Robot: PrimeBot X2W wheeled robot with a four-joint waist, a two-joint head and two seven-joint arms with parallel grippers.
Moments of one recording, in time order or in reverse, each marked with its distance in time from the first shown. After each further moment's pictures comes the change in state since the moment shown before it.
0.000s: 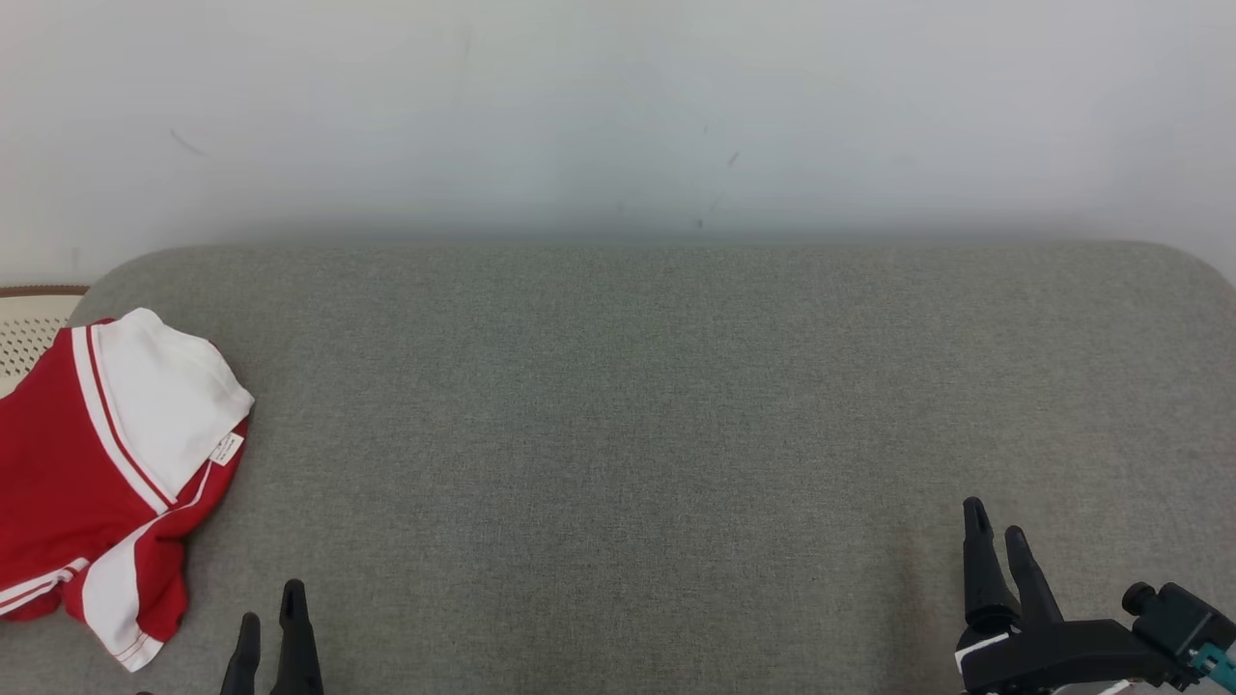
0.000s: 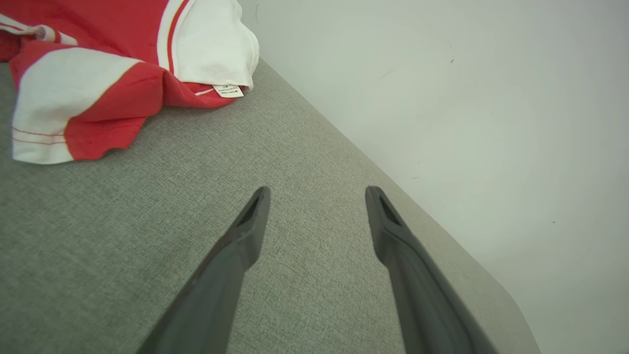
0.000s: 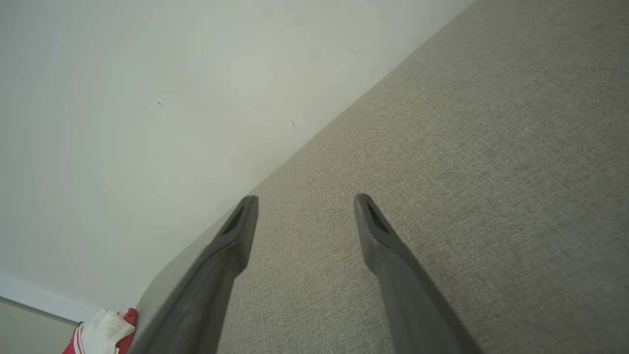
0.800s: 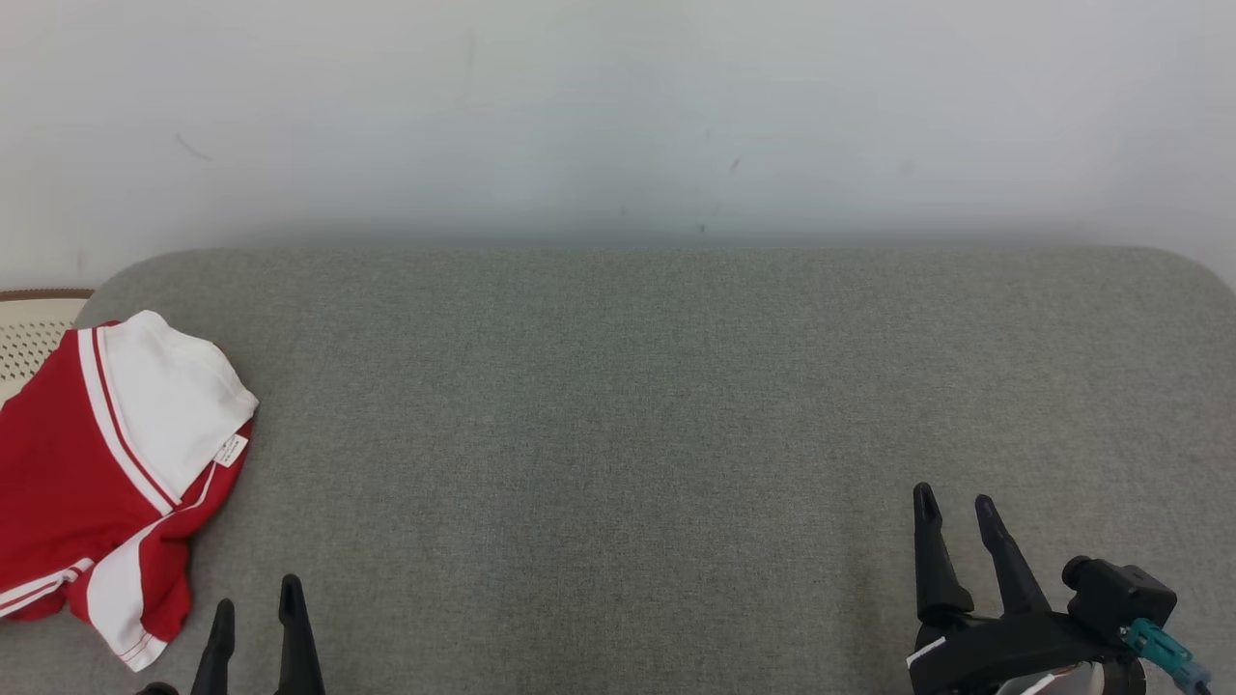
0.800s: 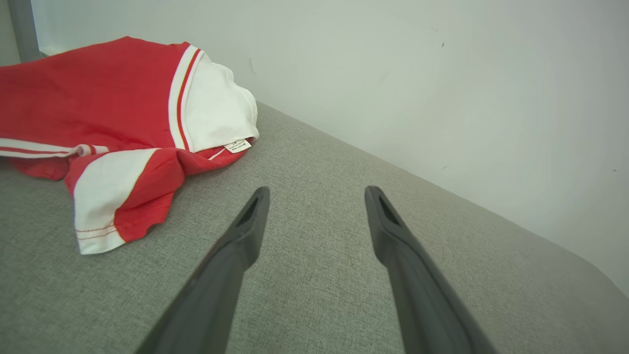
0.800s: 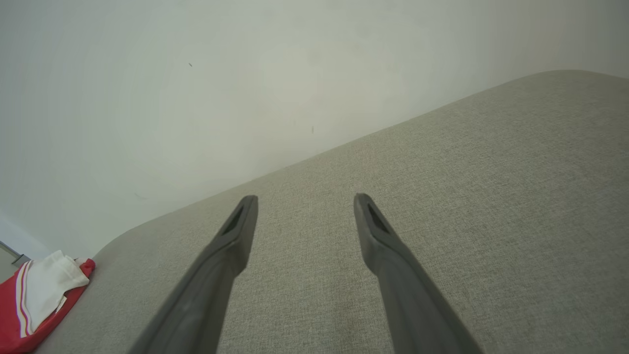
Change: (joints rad) left arm 0.022 0.020 -0.013 -0.052 0.310 0.075 -0.057; right arm -0.018 -0.001 0.070 -0.002 -0.319 0.000 -0.078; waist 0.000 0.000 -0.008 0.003
